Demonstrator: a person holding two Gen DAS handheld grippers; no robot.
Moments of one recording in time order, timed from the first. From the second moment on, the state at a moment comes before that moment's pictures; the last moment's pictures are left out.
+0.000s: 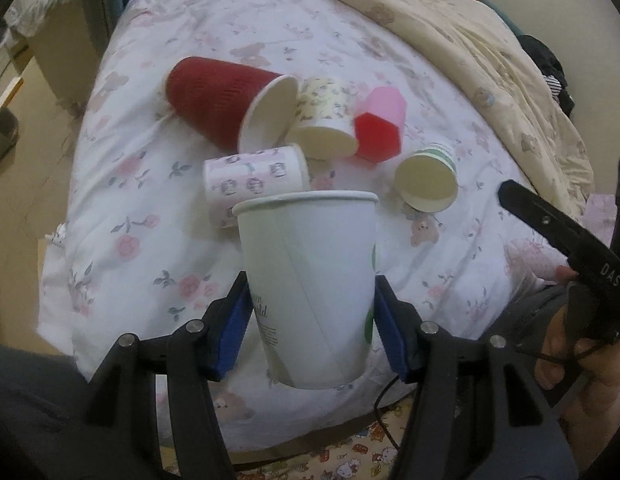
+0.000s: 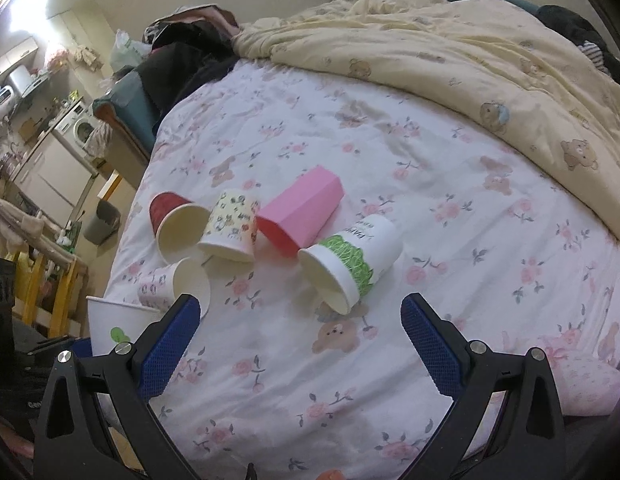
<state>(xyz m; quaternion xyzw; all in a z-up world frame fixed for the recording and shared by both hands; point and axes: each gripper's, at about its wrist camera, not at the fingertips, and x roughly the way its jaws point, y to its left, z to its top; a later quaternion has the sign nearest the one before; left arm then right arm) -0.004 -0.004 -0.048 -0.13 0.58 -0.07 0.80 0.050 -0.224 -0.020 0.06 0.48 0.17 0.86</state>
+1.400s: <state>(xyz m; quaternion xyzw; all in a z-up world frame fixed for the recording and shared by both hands) -0.013 -0.051 -0.031 -0.07 0.56 -0.15 0.81 0.062 -0.200 -0.060 0.14 0.57 0.26 0.77</state>
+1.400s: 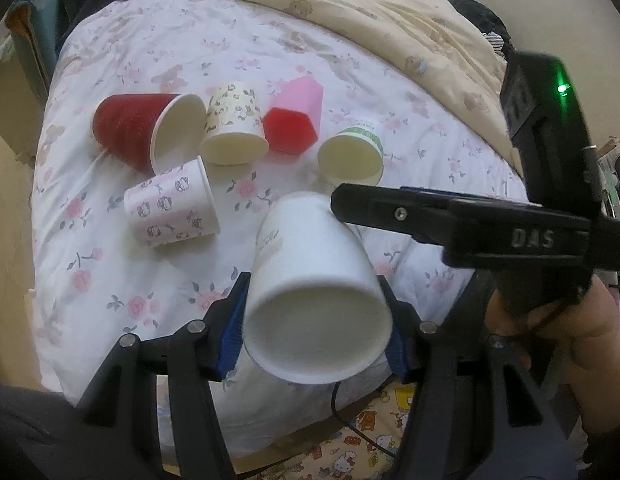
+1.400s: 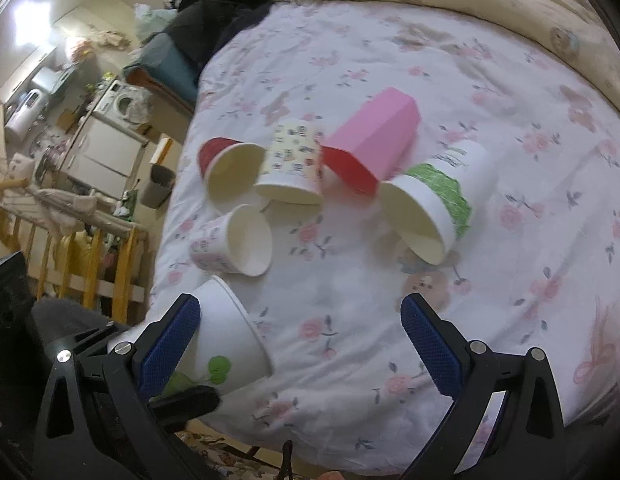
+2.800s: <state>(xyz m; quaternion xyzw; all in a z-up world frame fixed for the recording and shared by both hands) 0.083 -0.105 -0.085 -0.02 0.57 0.00 0.82 0.058 -0.312 -0.035 0.26 0.51 0.15 0.80</state>
